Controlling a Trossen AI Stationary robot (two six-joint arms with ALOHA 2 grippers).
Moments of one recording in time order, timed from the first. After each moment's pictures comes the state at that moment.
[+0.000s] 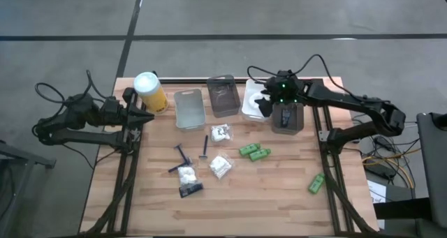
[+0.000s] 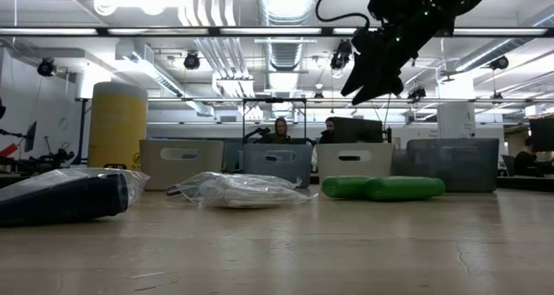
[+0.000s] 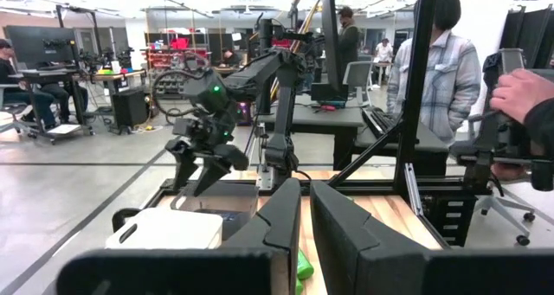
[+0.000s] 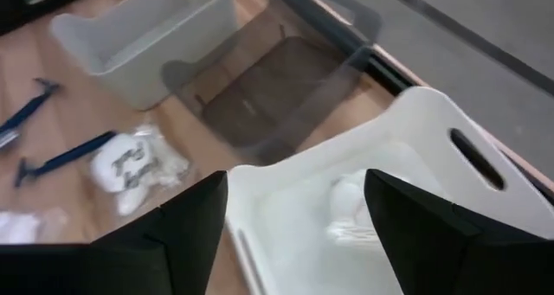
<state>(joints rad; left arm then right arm) 0.00 0.39 0.78 -0.40 0.00 -0.01 -0.50 1.27 0.90 -0.32 -0.03 0.17</state>
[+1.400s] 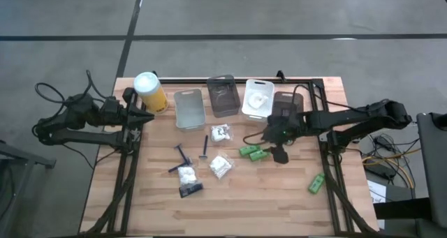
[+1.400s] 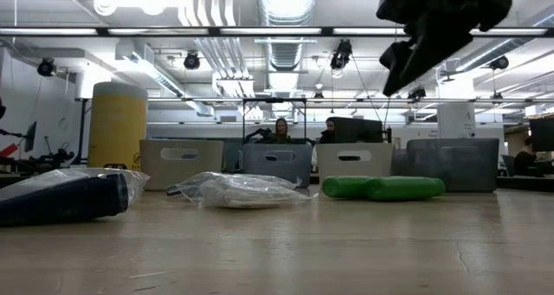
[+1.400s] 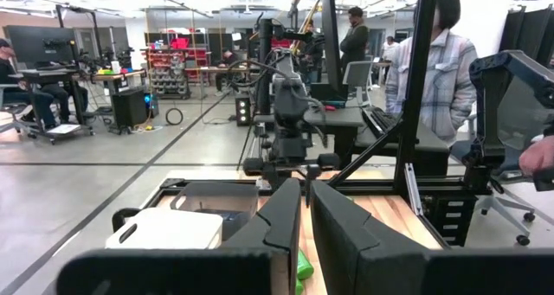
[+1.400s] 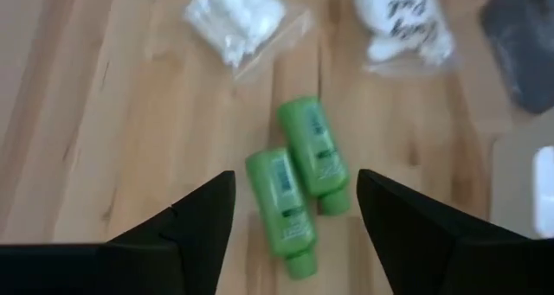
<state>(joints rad) 0.00 0.39 0.78 -0.40 0.00 -0.01 0.04 1.21 0.84 -0.55 -0.06 0.05</state>
